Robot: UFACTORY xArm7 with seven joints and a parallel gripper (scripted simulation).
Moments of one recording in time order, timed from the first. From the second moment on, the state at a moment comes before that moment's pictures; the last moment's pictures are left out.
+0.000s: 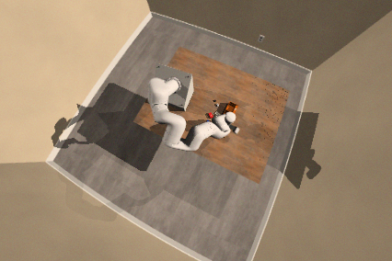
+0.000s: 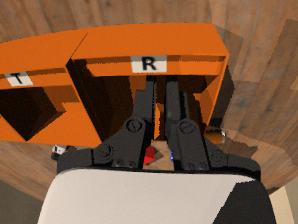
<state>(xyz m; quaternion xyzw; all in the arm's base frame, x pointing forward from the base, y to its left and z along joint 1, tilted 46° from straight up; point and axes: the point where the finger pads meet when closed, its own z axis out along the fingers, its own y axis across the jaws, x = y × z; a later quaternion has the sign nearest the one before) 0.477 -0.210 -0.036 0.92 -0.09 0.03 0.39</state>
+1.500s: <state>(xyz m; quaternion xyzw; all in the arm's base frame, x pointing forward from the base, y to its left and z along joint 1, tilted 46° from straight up) 0.478 -0.169 0.004 0.92 -0.09 0.03 0.39</state>
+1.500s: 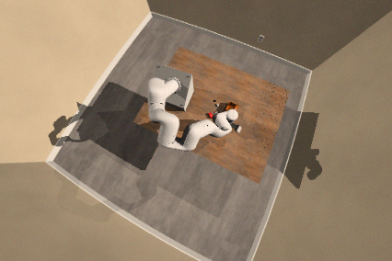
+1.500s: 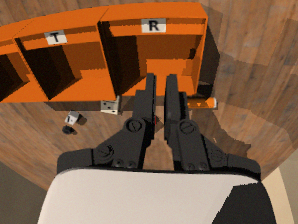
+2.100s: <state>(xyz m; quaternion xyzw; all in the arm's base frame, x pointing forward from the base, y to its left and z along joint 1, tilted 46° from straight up) 0.480 -0.128 -0.035 0.92 -0.09 0.03 0.39</state>
